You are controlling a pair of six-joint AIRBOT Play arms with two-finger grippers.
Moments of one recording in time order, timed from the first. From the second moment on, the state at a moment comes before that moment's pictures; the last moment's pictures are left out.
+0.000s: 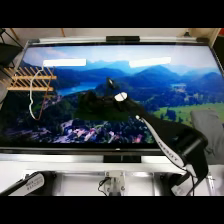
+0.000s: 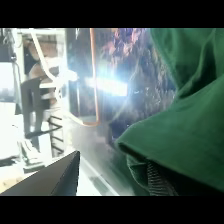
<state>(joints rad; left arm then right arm) 0.40 -1.15 1.46 0.37 -1.23 -1.22 0.64 -1.80 1.38 -0.10 0.55 1.27</state>
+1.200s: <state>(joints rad) 0.40 -1.13 1.46 0.39 -1.26 -1.17 0.21 -1.80 1.38 -0.97 1.11 1.56</state>
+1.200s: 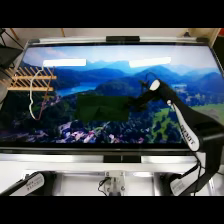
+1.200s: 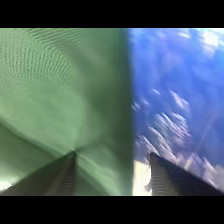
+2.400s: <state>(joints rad) 0.40 -1.13 1.46 0.39 -1.26 -1.17 -0.45 -1.38 1.50 -0.80 1.30 1.38</state>
